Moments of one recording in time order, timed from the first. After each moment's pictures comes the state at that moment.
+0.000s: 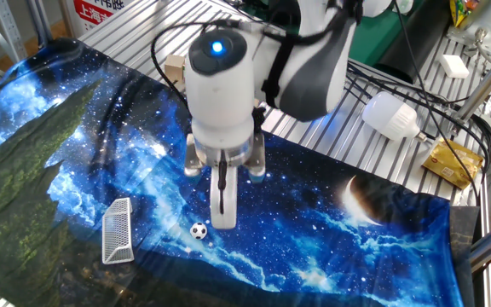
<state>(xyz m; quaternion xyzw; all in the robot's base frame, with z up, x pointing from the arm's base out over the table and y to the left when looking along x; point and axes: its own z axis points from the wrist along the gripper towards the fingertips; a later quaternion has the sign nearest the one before) 0.555 0.051 0.214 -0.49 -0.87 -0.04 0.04</state>
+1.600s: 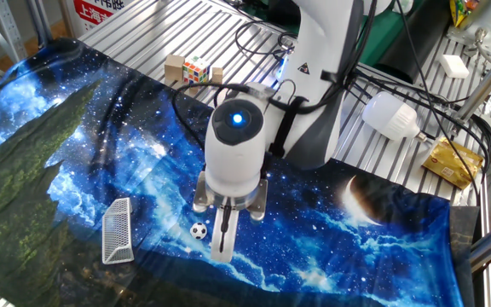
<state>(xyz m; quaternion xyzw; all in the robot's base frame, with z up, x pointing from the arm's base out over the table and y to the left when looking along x) 0.561 0.069 0.115 -0.54 -0.84 -0.01 0.02</state>
